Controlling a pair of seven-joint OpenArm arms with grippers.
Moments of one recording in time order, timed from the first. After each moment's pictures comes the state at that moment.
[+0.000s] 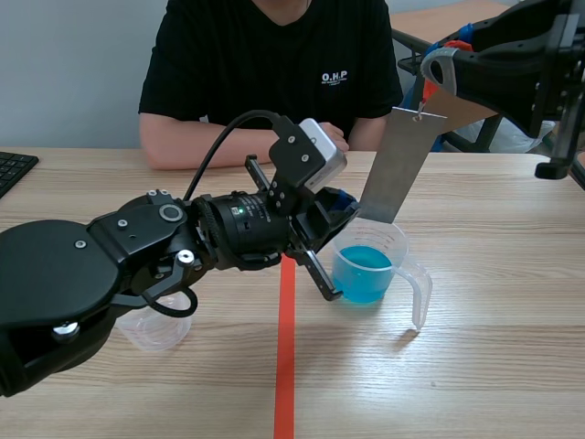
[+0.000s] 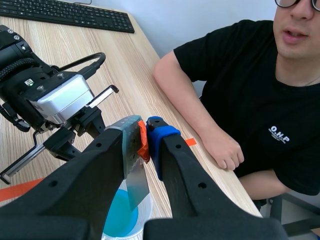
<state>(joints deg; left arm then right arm) -17.4 -15.1 44.3 72.3 -3.2 -19.4 -9.8 -1.1 56.2 -7.1 107.6 29.5 41.3 7.0</state>
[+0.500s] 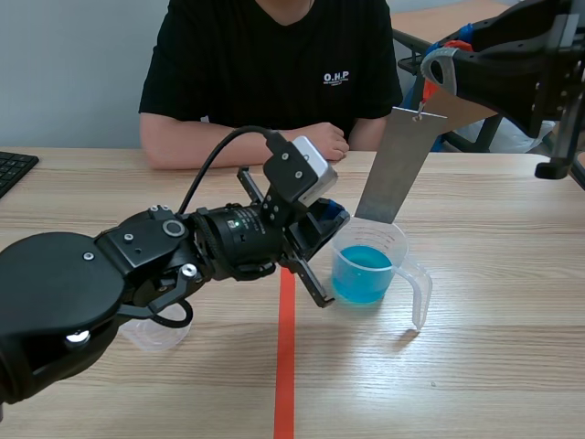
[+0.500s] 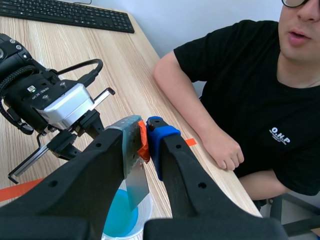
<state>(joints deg) -17.4 -14.5 44.3 67.9 -1.5 -17.3 -12.4 -1.1 56.2 -7.1 107.6 29.5 41.3 7.0</state>
